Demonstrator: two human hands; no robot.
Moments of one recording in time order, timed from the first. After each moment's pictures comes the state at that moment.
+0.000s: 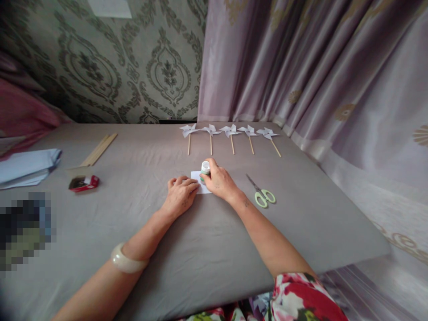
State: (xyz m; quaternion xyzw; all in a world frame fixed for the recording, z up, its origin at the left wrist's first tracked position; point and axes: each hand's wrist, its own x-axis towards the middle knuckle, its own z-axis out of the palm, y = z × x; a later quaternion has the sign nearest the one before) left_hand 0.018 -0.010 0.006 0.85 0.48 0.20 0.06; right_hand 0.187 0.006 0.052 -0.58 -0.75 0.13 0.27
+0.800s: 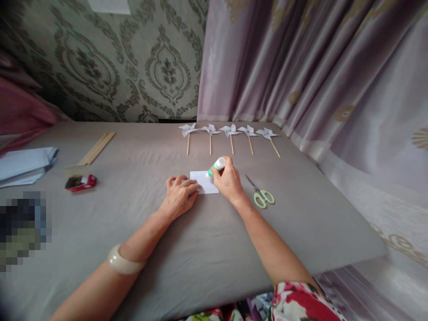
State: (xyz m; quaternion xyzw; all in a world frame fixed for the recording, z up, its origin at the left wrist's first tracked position) left_hand 0.019 -0.014 0.014 0.86 0.47 0.20 0.04; right_hand 0.200 0.001 0.048 -0.67 -0.63 0.11 0.37
